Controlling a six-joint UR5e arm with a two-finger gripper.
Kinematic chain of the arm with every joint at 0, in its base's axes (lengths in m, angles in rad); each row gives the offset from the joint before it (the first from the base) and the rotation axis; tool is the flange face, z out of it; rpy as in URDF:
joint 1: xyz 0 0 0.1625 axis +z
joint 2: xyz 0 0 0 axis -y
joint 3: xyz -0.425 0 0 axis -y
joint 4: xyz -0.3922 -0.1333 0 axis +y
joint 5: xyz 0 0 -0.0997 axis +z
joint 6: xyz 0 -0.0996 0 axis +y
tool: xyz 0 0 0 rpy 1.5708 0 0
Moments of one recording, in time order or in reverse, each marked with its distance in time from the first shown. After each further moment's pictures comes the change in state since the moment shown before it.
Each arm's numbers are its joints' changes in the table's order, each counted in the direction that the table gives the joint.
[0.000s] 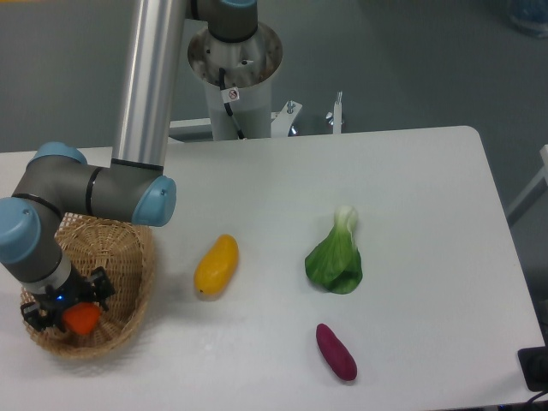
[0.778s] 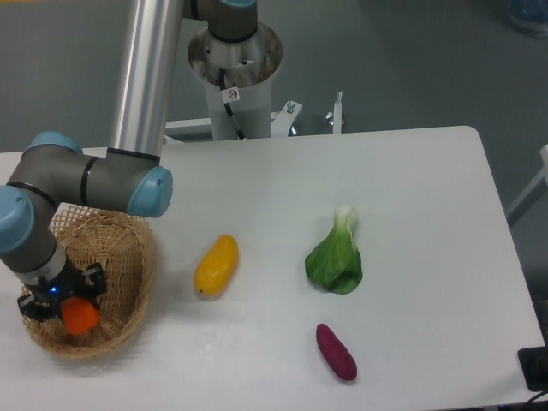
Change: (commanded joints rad) arm -0.002 0.055 -0.005 0.029 -0.026 -0.075
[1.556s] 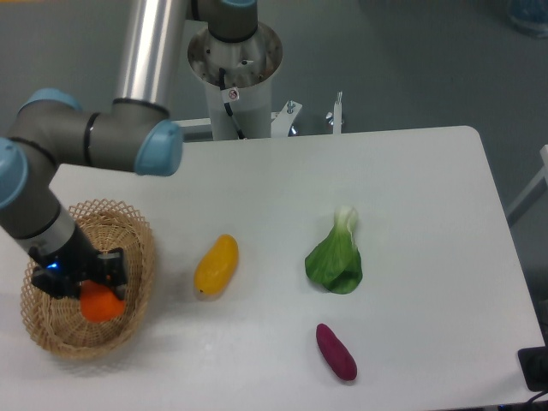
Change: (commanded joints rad) arm 0.159 0.179 0.034 0.055 -0.131 -0.616
